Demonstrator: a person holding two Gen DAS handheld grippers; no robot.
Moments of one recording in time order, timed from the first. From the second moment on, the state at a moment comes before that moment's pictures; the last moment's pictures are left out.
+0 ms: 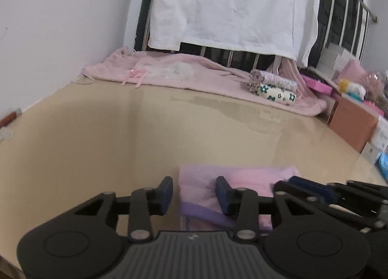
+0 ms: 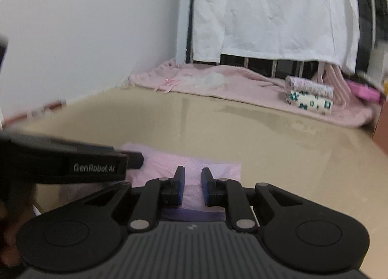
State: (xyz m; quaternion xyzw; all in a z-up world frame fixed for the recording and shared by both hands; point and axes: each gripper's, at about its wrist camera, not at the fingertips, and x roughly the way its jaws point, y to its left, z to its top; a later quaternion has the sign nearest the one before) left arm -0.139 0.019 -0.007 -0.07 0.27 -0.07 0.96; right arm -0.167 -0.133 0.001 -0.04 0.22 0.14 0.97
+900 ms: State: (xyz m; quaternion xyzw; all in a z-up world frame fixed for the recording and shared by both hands) left arm -0.136 0.074 0.008 -0.21 0.40 -0.15 0.88; right arm -0.175 -0.187 0.010 0.14 0.32 0.16 0.92
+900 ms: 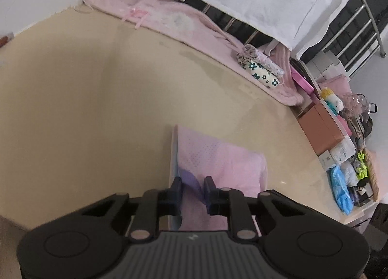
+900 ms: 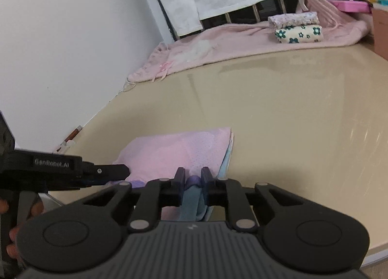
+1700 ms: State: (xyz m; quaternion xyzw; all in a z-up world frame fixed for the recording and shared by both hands) left arm -0.140 0.037 0.011 -0.06 0.37 -0.16 0.91; right arm -0.181 -0.159 -0.004 0.03 0.30 0.12 0.95
